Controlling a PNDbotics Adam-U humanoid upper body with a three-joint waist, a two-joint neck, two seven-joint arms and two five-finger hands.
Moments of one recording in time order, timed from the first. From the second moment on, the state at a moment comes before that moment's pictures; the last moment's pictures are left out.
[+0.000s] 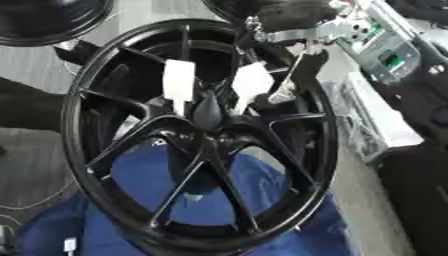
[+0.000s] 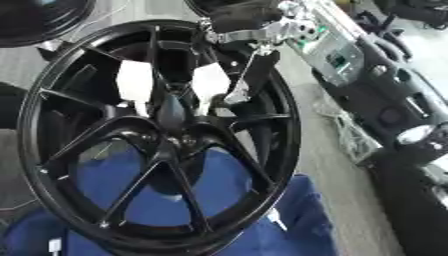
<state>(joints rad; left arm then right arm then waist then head) -0.12 0.33 0.21 -1.92 0.33 0.00 0.39 -0.69 -0.89 0.22 -1.71 0.34 -0.46 0.72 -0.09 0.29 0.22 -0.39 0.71</state>
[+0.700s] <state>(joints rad) -0.12 0.33 0.21 -1.92 0.33 0.01 0.38 -0.68 -0.99 0.16 -1.74 0.20 -0.46 0.73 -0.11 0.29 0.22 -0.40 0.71</state>
